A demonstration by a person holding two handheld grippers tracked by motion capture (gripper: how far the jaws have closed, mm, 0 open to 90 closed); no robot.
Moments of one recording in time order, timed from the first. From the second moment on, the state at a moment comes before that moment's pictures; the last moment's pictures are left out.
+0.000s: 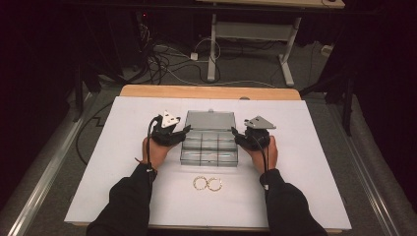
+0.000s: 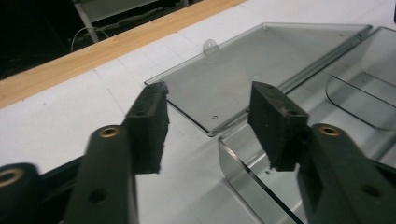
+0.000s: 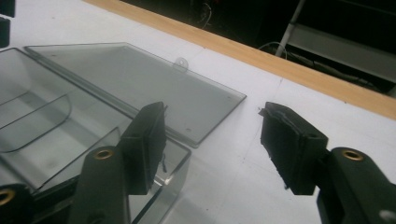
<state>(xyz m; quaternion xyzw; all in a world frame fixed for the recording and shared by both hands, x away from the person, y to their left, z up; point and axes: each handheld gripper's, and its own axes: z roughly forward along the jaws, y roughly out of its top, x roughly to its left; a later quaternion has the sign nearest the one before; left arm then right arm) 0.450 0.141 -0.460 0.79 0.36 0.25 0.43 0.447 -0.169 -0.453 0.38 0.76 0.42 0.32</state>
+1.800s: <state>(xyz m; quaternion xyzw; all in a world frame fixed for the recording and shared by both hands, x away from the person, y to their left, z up) 0.336 0.099 -0.490 0.91 0.19 0.06 0.36 0.280 -0.224 -0.461 0.30 0.78 0.46 0.29</state>
